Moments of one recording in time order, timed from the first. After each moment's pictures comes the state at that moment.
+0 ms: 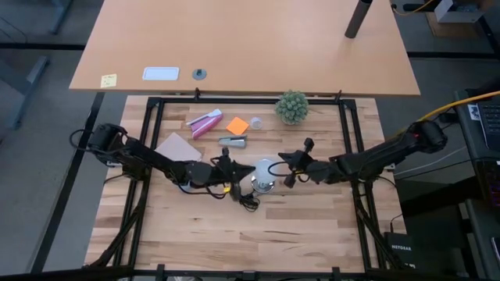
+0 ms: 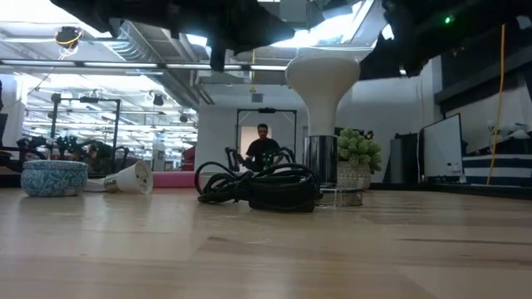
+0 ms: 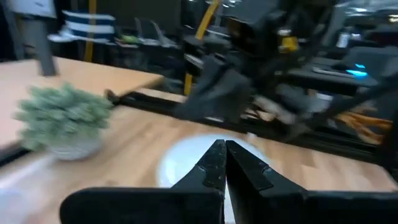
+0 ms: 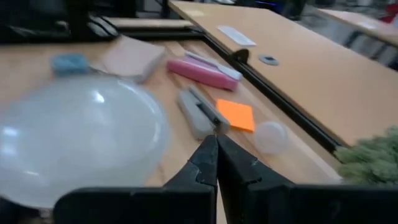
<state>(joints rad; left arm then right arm) -0.25 1.62 0.76 0.82 -0.55 -0.14 0.29 1.22 0.59 0.18 0.77 0.17</state>
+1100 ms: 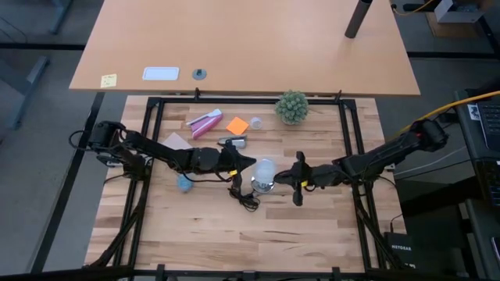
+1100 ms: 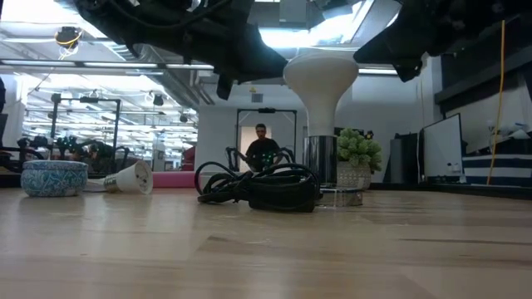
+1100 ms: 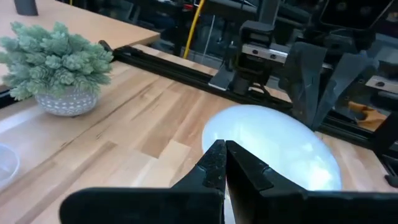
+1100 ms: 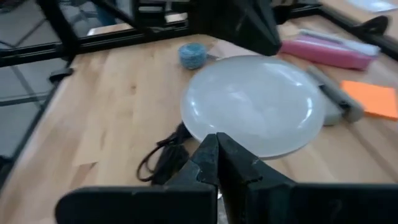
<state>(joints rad) -0.09 1.60 0.76 0.65 -0.32 -0.31 0.35 1.19 0.59 0.18 0.39 0.31</state>
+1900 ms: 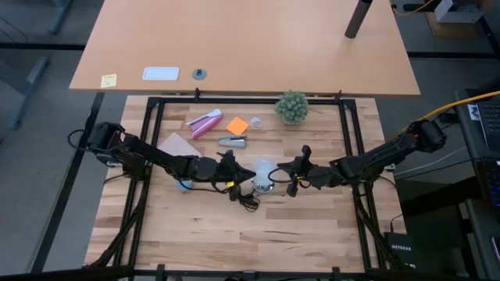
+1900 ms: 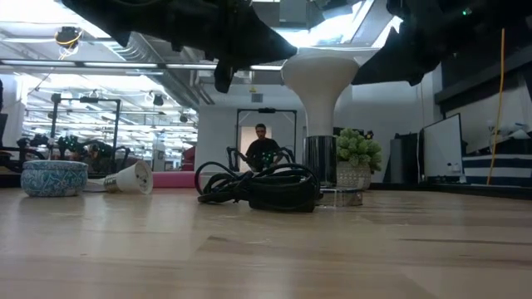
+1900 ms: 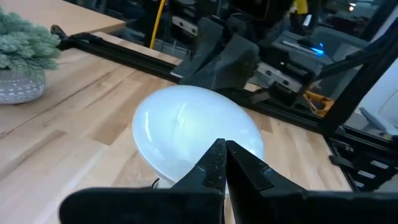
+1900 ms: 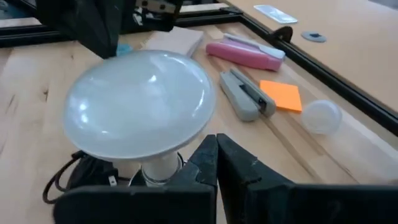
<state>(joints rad) -0.18 1.60 0.76 0.63 -0.30 -0.37 0.35 1.22 0.58 0.14 0.66 0.31</state>
